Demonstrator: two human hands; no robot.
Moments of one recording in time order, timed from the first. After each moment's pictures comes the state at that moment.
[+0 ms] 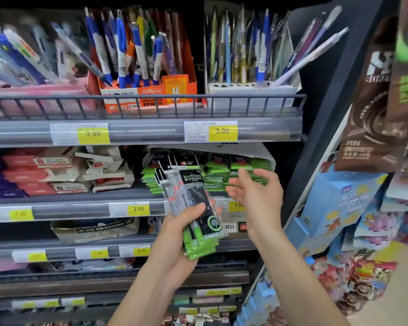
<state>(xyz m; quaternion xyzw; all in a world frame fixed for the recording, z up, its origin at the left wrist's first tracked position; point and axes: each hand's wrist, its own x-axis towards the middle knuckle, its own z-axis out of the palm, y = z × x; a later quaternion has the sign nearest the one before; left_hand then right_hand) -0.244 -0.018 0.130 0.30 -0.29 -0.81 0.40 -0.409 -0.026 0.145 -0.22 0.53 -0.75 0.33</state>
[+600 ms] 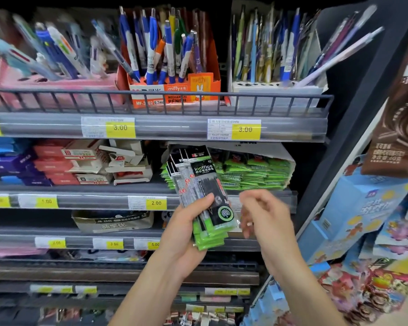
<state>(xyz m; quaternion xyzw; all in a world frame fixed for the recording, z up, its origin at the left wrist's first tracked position) -0.229 -0.027 0.134 0.30 -0.30 -0.81 0.41 -0.384 0.019 0.135 -0.40 0.59 -0.60 0.35</state>
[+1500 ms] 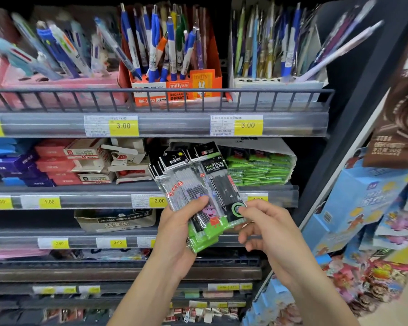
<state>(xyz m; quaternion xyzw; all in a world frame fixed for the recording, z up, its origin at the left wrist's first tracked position) -0.210 -0.025 0.127 0.35 -0.31 -0.75 0.47 -0.375 0.043 0.146 -0.36 0.56 -0.56 0.49</state>
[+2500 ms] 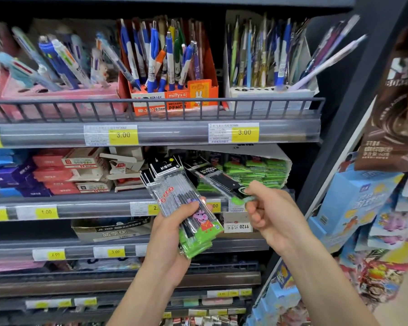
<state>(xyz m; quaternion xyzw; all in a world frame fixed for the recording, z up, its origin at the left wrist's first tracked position) -0.196 -0.025 0.135 0.33 -0.29 -0.77 0.46 -0.391 0.007 0.167 -0.27 0.55 -0.61 0.51</state>
